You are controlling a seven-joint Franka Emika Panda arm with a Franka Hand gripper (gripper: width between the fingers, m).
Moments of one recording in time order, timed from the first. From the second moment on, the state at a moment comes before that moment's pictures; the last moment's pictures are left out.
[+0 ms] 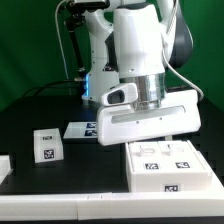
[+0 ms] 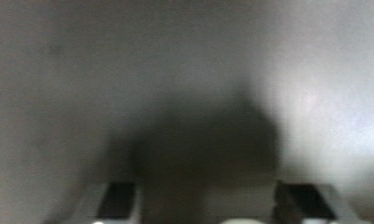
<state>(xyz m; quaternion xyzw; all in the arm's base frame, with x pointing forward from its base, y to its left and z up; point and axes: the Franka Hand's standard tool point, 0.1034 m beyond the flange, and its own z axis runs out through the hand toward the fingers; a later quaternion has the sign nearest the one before) 0.506 0.066 0.007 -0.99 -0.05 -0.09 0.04</state>
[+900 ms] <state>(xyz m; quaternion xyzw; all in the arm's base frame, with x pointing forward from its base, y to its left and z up) 0.505 0.056 0.042 -0.99 -0.09 -0.07 0.03</state>
